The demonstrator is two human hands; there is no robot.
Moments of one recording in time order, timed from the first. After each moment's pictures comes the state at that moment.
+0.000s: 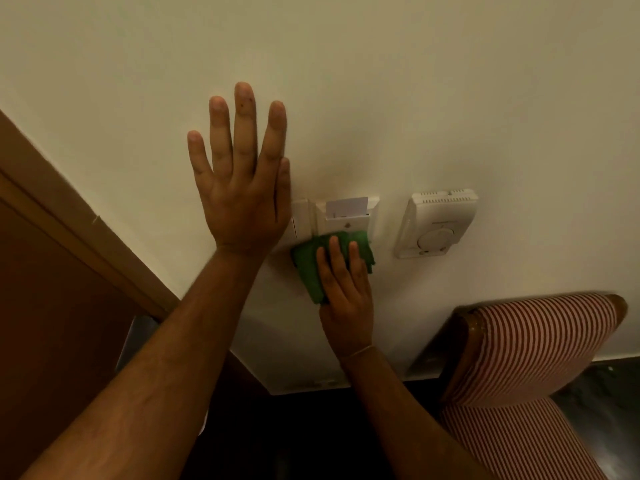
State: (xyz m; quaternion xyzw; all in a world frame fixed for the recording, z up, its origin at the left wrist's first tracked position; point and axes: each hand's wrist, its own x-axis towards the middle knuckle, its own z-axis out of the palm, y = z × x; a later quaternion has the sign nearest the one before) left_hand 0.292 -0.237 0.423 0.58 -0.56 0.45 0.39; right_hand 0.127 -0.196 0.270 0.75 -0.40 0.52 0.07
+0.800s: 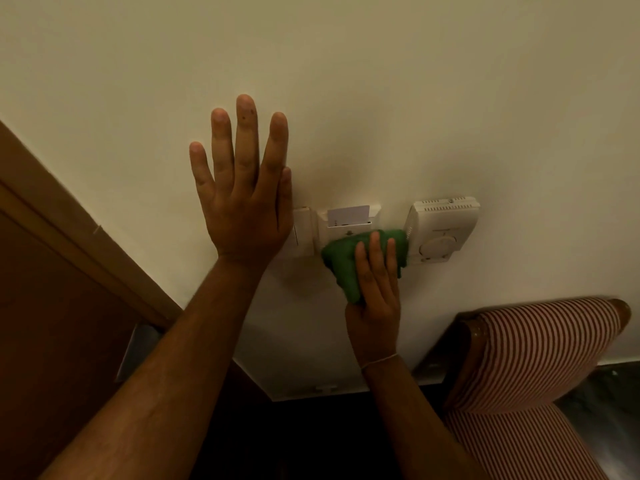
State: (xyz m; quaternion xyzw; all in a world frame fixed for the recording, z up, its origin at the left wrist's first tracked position) left_hand 0.290 -0.236 0.423 0.58 -0.56 0.46 0.39; right_hand 0.099 -0.203 0.293 0.70 -0.41 0.59 0.00
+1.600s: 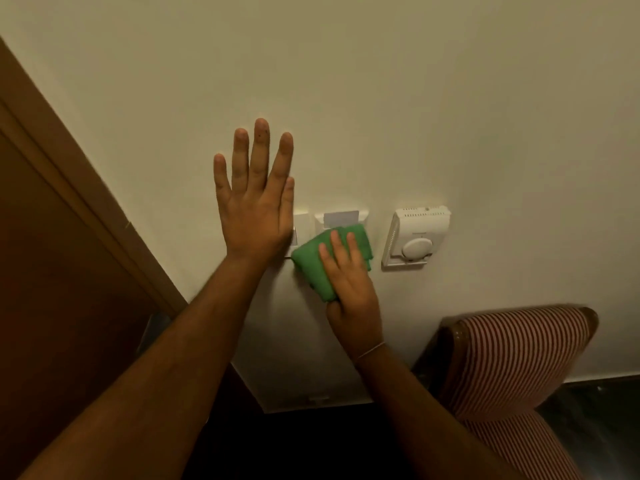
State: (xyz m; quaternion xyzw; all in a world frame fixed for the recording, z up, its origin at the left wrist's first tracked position) left_hand 0.282 -0.219 0.434 0.62 -0.60 0.38 0.35; right_hand 0.092 -0.178 0.337 0.80 -0.34 0.49 -0.04
